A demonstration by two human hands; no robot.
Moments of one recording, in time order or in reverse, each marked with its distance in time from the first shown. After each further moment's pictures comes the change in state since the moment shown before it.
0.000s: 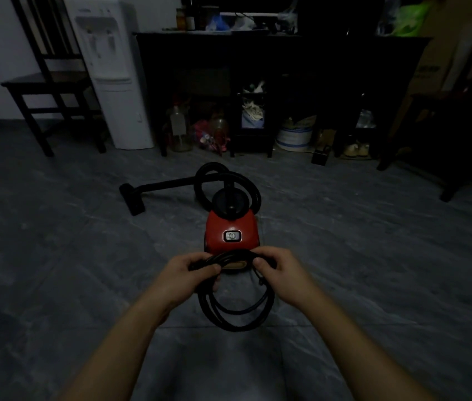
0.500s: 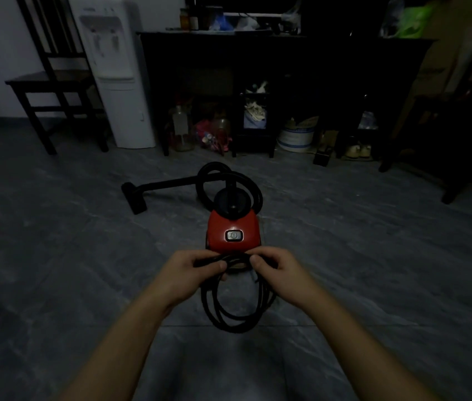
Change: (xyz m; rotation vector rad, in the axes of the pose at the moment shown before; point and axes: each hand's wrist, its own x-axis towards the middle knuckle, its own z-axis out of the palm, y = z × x) left_hand -0.007 0.013 0.001 0.159 -0.022 0.095; right_hand -0.006 -0.012 0.003 0.102 -0.043 0.019
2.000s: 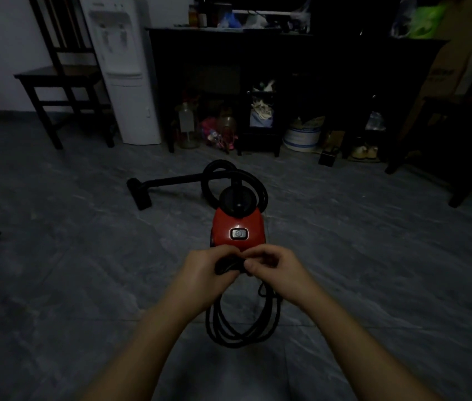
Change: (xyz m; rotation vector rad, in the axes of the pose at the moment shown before) left_hand 0.001 -0.015 0.014 0.505 0.124 0.373; right_hand 0.001 -0.010 0.012 0.111 -0.026 0.082
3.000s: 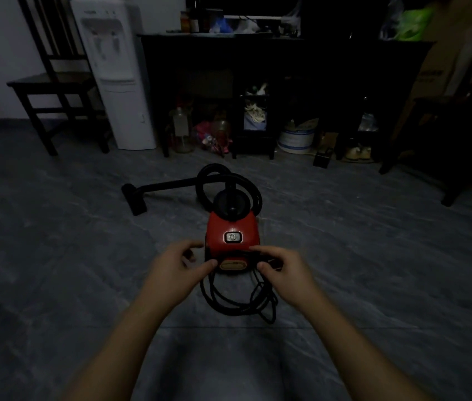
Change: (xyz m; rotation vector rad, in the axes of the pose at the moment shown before) left_hand 0.004 -0.014 -0.016 -0.015 0.173 -0.283; right_hand -0.001 0.015 -0.022 -0.244 0.182 -0.076
